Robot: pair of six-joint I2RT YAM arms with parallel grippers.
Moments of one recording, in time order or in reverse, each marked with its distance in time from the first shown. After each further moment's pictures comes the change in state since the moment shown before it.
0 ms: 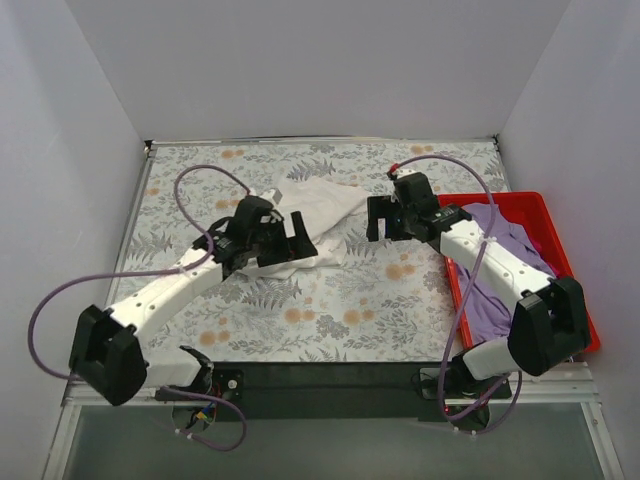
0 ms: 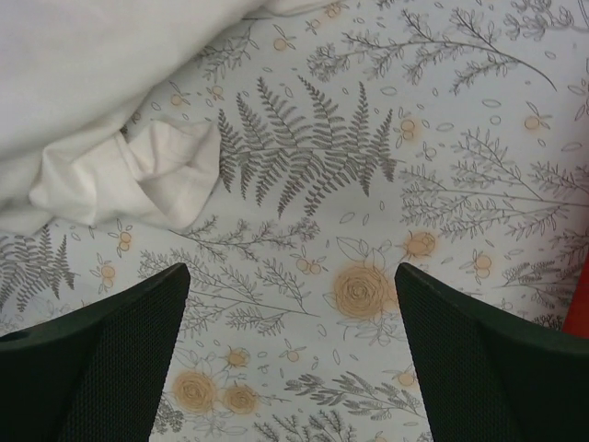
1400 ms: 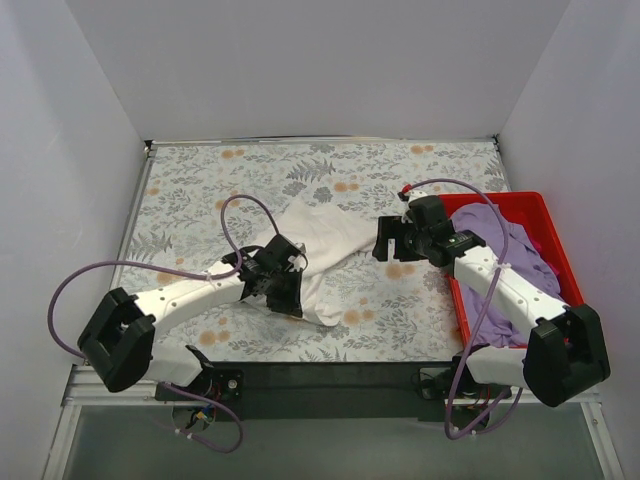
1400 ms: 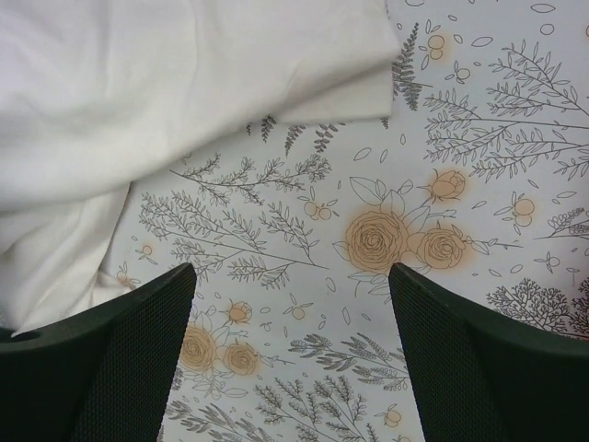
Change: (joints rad) left arm -0.264 0.192 -0.079 -0.157 -0.021 0.027; right arm -0.056 -0.207 -0.280 0.084 -0.113 0.029
